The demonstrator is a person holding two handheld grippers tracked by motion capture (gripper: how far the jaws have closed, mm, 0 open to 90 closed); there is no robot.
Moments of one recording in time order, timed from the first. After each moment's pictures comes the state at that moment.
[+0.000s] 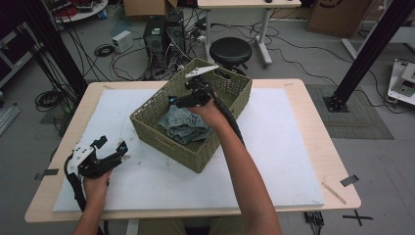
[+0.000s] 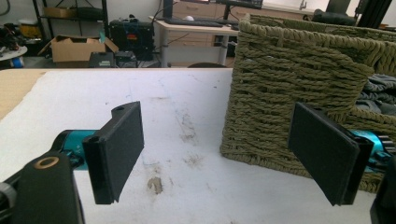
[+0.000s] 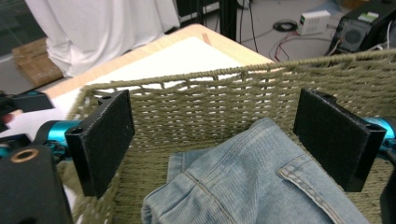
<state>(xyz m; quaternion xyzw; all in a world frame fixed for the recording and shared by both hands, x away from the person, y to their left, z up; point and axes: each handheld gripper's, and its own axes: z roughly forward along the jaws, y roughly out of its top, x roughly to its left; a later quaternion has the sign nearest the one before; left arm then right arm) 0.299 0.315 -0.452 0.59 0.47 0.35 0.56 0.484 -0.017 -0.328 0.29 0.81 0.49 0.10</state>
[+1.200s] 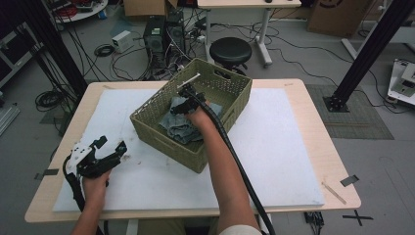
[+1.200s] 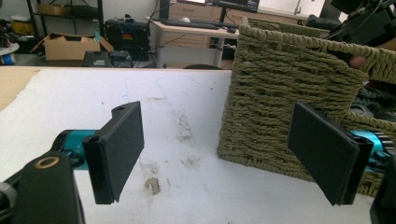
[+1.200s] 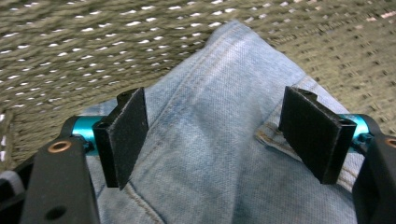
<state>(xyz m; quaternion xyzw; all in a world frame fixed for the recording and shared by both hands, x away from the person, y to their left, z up) 0.299 0.318 -0.453 0.58 0.47 0.34 0.57 0.522 0.012 -0.390 0.39 0.85 0.33 0.10</state>
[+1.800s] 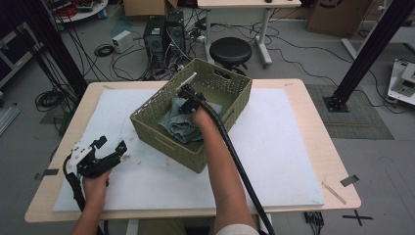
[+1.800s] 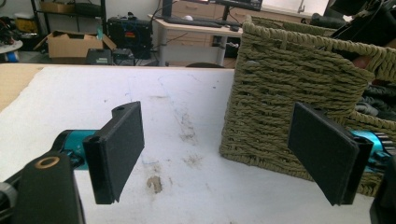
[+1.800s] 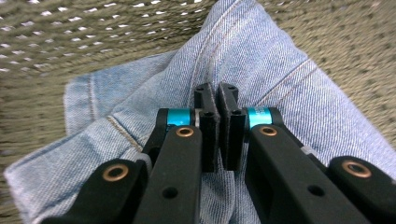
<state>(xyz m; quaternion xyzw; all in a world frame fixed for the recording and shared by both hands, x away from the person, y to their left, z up) 0.300 0.318 -0.452 0.58 0.47 0.34 0.57 0.526 0.013 -0.389 0.37 0.88 0.28 0.08</state>
